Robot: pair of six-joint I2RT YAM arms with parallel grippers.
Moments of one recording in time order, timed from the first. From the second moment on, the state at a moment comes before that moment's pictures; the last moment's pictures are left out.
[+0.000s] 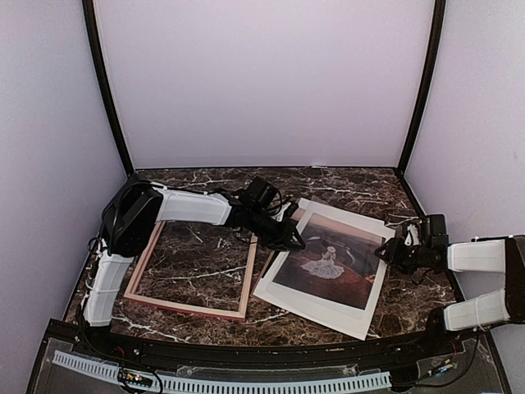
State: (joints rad) left arm -0.82 2.29 1.68 -0.22 0.63 -0.64; right arm 0.02 1.20 0.33 0.00 -0.40 0.54
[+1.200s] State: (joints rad) left arm -0.38 1.37 1.29 -0.34 0.82 -0.54; right arm 0.35 1.25 0.71 -0.22 -0.32 0.55
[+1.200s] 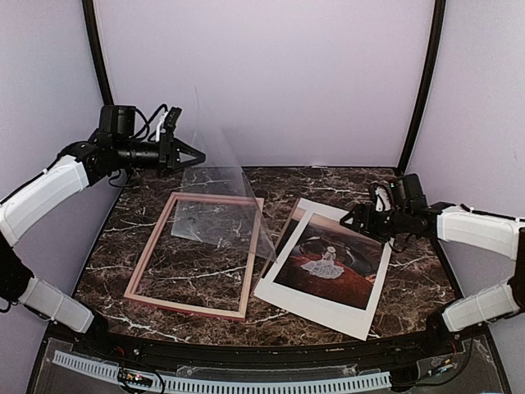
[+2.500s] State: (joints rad) left arm -0.26 1.27 1.67 -0.83 0.45 -0.25; right arm 0.93 2.15 1.49 -0.30 0.00 0.50
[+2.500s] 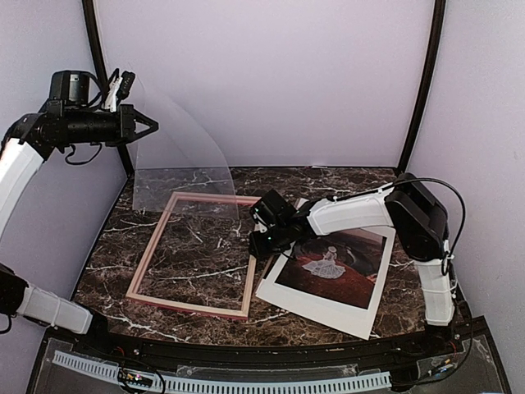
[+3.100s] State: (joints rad) left arm -0.27 1.16 1.34 -0.61 0.62 -0.42; right arm 0.83 2.01 1.31 -0.31 -0.06 0.43
